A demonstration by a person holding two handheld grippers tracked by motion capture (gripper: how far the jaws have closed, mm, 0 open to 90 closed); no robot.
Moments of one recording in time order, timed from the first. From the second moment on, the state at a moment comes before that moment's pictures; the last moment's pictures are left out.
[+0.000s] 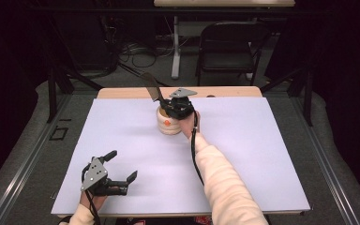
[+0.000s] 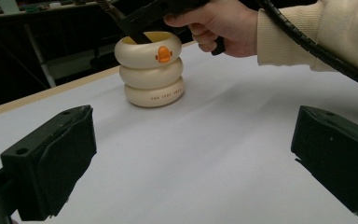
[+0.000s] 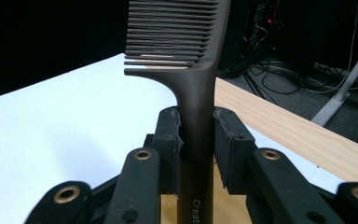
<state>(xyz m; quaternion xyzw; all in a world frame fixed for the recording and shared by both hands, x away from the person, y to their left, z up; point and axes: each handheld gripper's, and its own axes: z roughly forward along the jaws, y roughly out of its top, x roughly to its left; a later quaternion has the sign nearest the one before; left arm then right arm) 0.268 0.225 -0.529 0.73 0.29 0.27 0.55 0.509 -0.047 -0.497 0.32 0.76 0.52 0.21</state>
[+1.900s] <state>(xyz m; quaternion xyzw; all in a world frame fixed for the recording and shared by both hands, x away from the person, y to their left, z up) 0.268 0.225 -0.529 0.73 0.30 0.27 0.55 0.510 -0.045 -0.502 0.33 0.79 0.48 0.21</state>
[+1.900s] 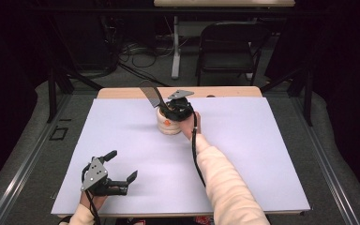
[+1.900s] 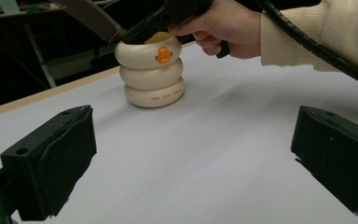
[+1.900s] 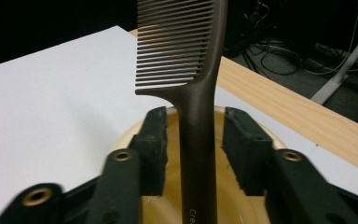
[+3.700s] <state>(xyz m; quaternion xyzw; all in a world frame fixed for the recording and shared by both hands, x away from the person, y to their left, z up) 0.271 0.222 -0.529 0.73 0.29 0.27 0.55 0.451 -0.093 -0.456 0.28 0.84 0.46 0.12</state>
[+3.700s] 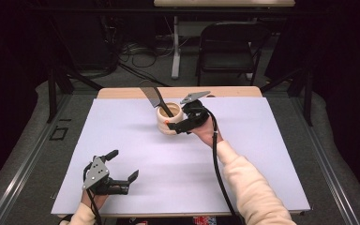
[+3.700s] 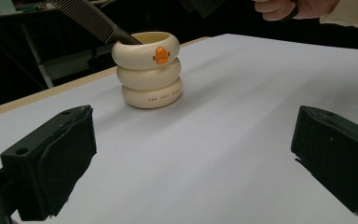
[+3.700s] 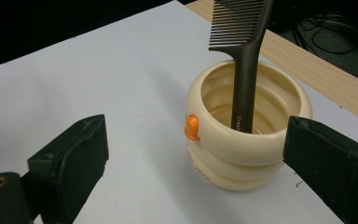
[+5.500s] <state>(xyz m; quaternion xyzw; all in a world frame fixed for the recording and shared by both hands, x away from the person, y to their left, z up) 0.265 0.226 -0.529 0.74 0.30 0.27 0.54 0.357 -0.163 -0.456 0.27 0.84 0.46 0.12</state>
